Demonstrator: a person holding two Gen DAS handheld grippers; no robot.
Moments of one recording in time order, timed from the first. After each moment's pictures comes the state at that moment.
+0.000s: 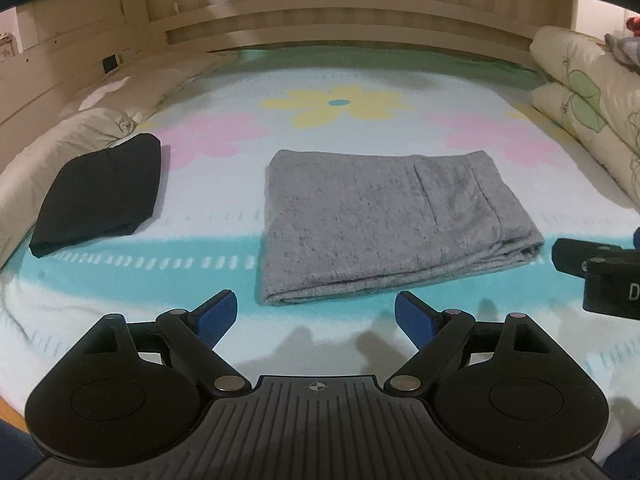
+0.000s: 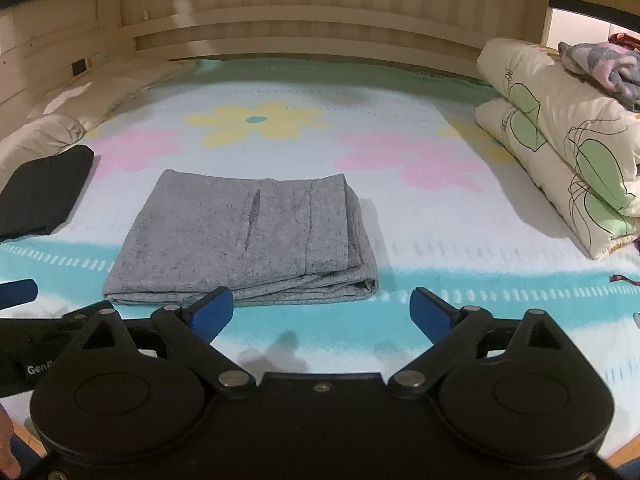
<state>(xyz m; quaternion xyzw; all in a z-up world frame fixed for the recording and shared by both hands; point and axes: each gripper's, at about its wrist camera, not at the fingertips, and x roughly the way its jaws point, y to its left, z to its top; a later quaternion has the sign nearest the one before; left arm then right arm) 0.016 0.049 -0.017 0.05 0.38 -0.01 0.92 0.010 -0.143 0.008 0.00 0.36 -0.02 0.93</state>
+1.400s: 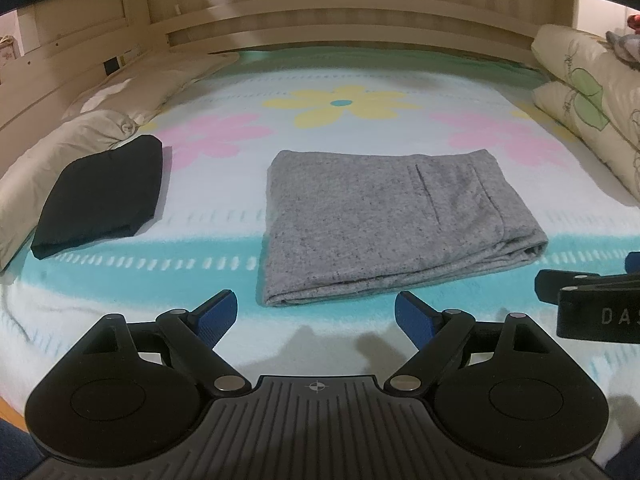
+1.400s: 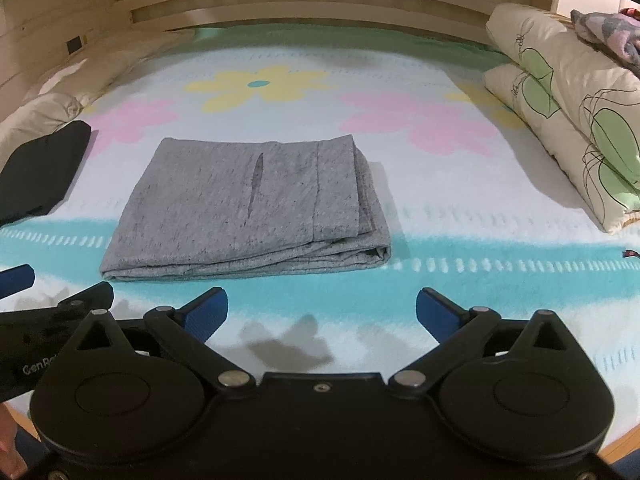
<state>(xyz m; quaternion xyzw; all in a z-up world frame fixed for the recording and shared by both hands) 0.015 0.046 -0.017 0.05 0.38 0.00 0.93 0.021 -0.138 -0.007 0.02 0.41 -0.02 0.91</state>
